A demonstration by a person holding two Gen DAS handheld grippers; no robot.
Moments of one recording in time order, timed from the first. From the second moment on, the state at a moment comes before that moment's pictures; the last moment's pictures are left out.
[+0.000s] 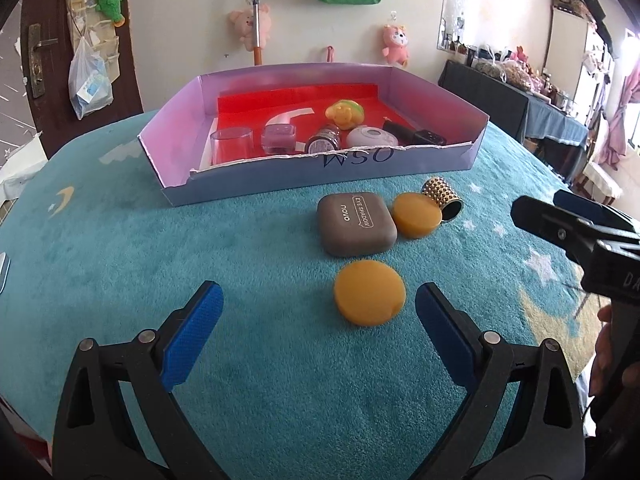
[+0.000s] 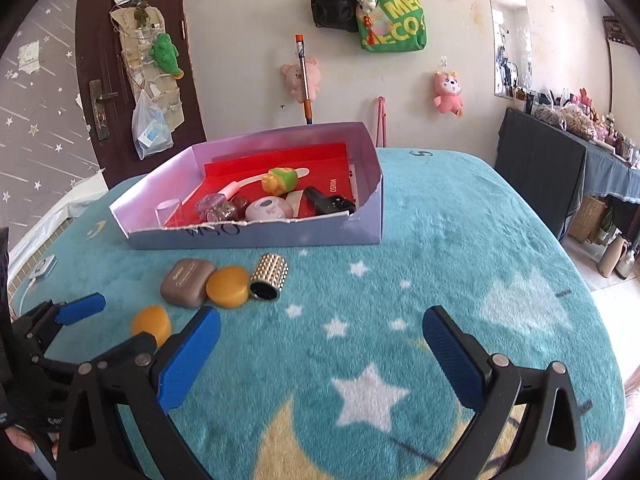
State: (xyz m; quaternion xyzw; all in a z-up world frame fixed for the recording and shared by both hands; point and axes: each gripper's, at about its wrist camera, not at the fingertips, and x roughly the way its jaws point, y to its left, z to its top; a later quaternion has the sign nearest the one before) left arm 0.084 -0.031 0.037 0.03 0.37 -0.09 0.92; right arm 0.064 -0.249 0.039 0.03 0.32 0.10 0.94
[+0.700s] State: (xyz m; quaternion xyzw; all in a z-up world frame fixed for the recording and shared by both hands) left arm 0.109 -0.020 0.035 0.04 0.40 -0.10 0.91; right arm 0.139 -0.237 0.027 0.05 0.40 0.12 0.91
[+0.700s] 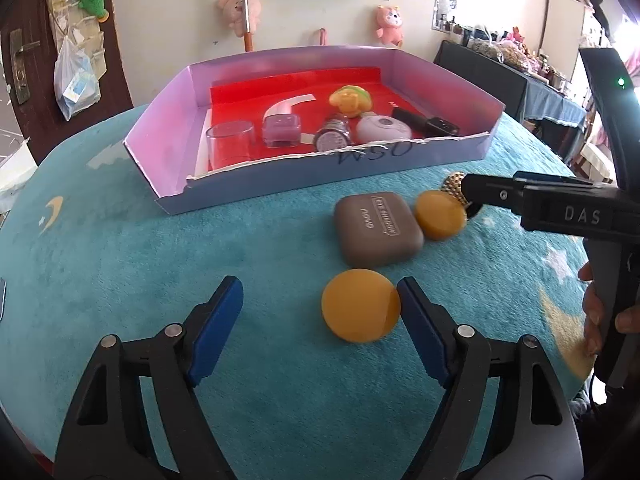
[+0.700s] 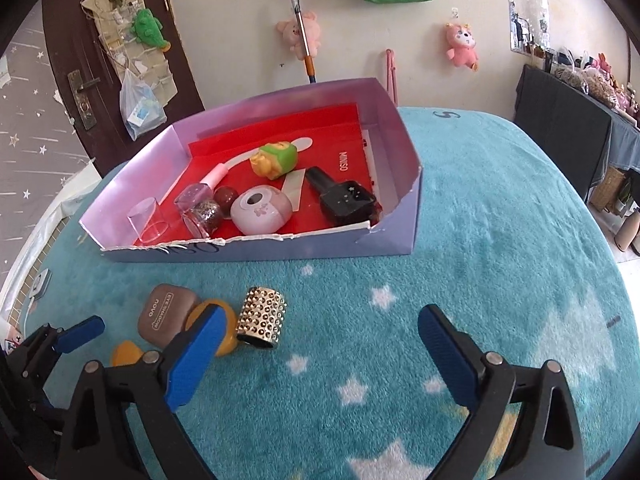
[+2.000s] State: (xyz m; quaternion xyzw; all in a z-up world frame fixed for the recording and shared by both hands) left arm 0.111 -0.022 0.054 0.04 0.38 -0.12 0.92; right arm 0.100 -0.211 0.044 -0.04 0.37 0.16 0.91
